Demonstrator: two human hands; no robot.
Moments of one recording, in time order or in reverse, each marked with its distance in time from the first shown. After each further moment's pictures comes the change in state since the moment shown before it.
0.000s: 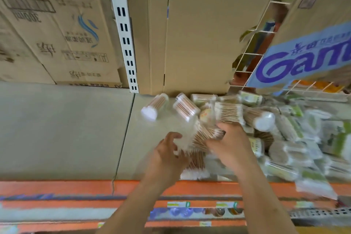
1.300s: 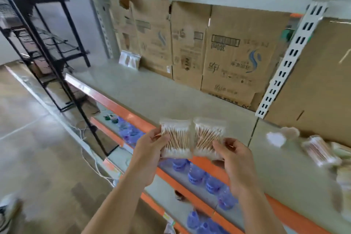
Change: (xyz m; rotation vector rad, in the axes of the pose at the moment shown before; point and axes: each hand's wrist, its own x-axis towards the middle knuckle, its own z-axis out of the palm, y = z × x) left_hand -0.149 -0.138 -0.215 -0.889 0.705 -0.097; right_hand -0.107 -0.154 0.170 0.877 -0.453 -0.125
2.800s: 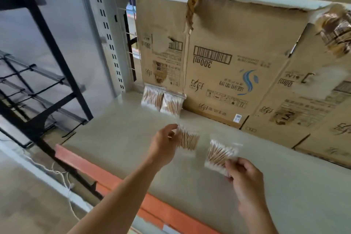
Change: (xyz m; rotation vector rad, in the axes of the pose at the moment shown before) left_hand 0.446 0.098 -0.196 0.702 -0.181 0.214; right_hand 0.224 0.023 0.362 -0.085 0.364 -0.001
